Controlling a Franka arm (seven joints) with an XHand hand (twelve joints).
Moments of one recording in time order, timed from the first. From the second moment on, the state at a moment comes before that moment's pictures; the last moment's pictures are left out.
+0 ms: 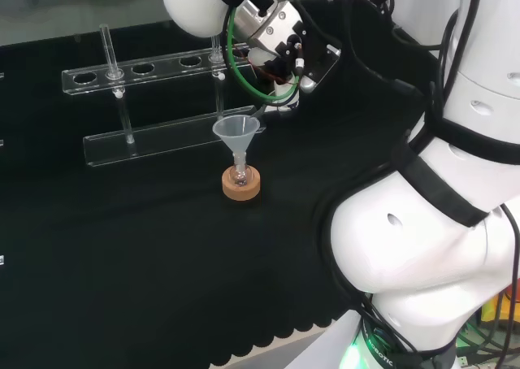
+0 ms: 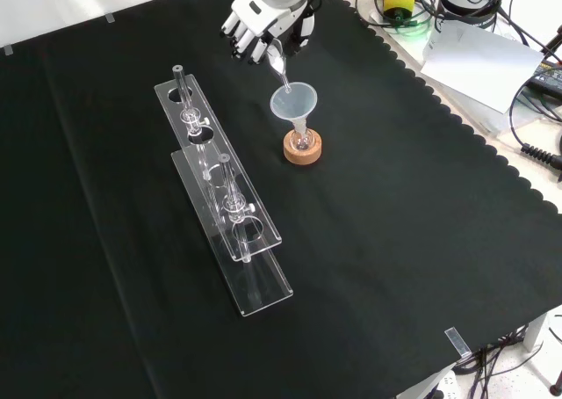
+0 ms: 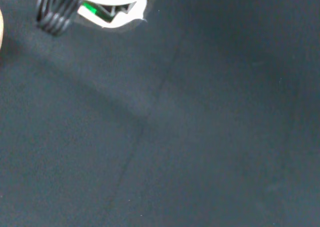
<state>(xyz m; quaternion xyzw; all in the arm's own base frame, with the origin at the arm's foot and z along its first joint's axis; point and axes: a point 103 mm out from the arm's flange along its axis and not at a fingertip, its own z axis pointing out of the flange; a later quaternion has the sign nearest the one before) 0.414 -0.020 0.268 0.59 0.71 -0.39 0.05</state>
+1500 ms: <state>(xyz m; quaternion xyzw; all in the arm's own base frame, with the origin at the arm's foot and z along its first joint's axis) 0.419 -0.012 0.272 0.57 0.70 -0.42 0.05</state>
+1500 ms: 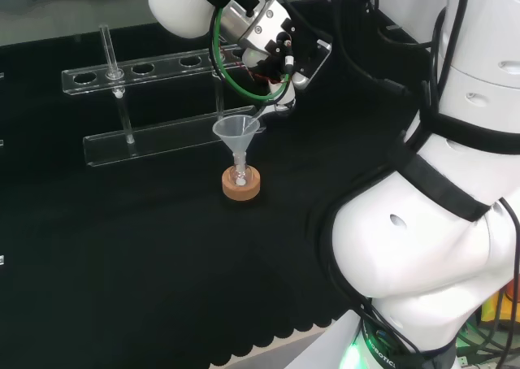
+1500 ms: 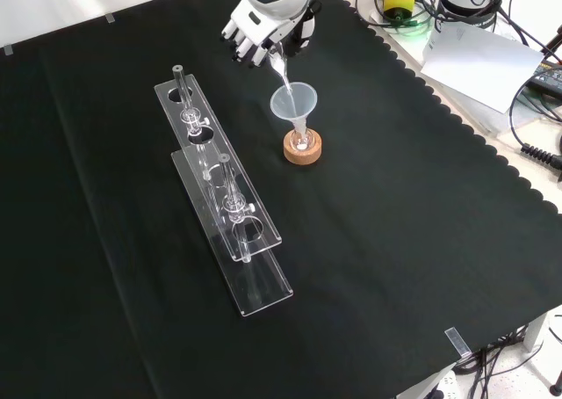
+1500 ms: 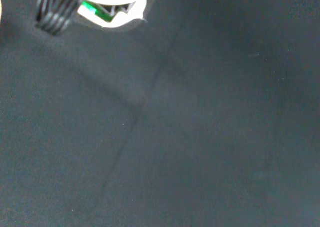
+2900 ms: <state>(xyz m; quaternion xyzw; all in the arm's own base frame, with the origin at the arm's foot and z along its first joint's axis) 0.423 -0.007 0.274 0.57 0.69 -0.45 0.03</state>
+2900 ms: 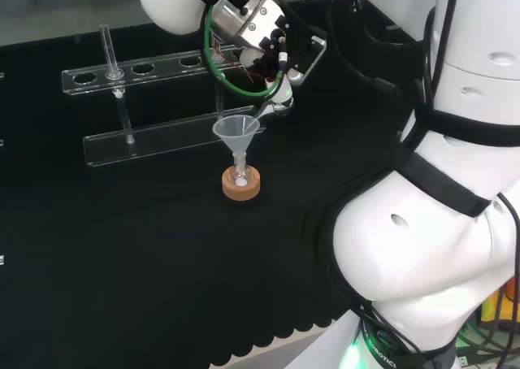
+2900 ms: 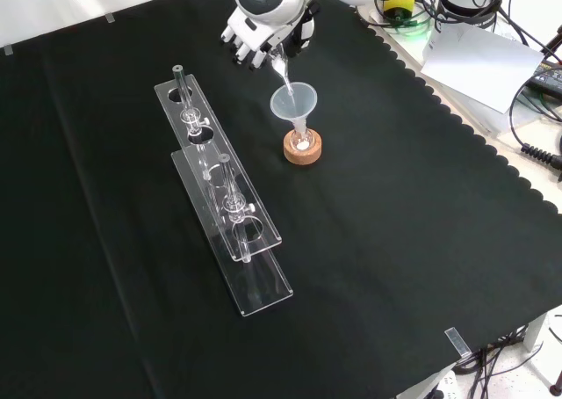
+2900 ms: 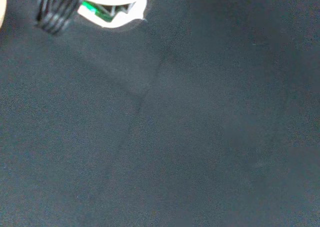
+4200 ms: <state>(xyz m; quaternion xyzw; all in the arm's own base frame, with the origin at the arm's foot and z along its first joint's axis) 0.424 0.003 0.280 0.56 0.68 -0.46 0.06</state>
